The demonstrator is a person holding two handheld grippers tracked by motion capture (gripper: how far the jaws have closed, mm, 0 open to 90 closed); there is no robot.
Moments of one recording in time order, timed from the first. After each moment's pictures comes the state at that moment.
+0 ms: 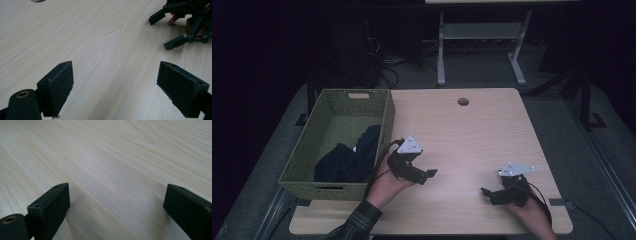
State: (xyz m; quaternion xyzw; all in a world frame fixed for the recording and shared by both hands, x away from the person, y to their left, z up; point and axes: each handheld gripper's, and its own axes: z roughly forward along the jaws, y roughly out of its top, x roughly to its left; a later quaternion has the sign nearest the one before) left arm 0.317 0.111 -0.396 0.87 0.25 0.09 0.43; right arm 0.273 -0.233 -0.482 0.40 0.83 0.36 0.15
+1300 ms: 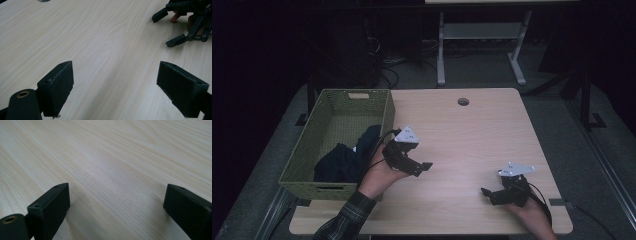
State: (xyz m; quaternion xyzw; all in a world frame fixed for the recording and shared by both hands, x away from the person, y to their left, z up) left arm 0.330 0.121 -0.367 0.88 0.24 0.09 0.39; right arm 0.273 -0.233 -0.482 0.40 0.83 0.36 0.15
